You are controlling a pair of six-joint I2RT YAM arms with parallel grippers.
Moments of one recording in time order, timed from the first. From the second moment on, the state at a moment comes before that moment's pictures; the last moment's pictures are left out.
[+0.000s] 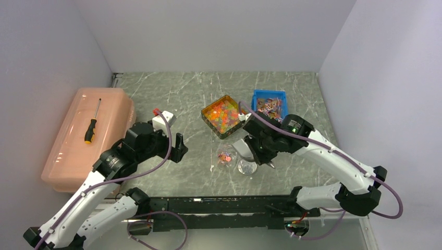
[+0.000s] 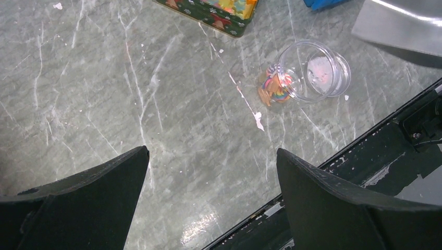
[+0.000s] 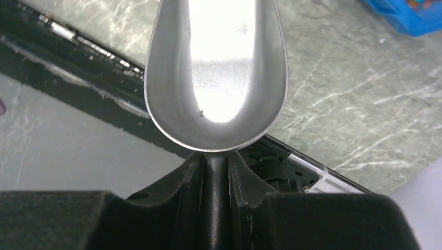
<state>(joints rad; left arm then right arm) -0.63 0.71 0.89 -0.72 0.03 -0.21 0.99 1.24 1.47 -1.45 0.11 0.42</state>
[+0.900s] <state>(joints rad) -0.62 0.75 0.89 -0.72 0.02 -0.21 0.56 1.15 1.30 -1.35 0.32 0.46</state>
